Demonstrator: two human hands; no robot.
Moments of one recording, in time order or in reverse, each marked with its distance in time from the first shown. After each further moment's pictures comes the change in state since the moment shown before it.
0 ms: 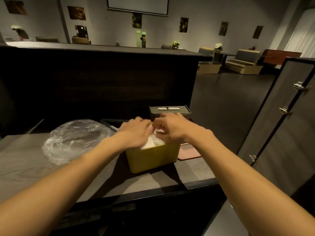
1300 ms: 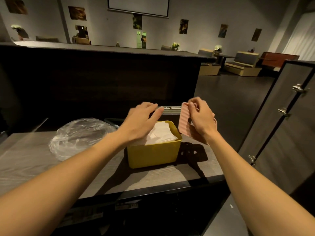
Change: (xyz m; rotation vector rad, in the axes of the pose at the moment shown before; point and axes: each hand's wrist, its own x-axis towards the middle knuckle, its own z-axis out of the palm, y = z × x) left_hand -0.012 0.001 -0.022 -0.410 0.261 0.154; right_hand -0.008 0.056 0.015 0.622 0.694 0.349
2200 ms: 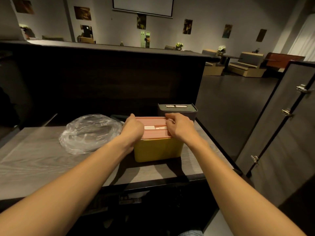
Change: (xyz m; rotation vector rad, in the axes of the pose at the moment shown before) left_hand -0.031 -0.013 0.012 -0.444 0.145 -0.740; right_hand -0.041 -0.047 0.054 -0.279 -0.337 0.122
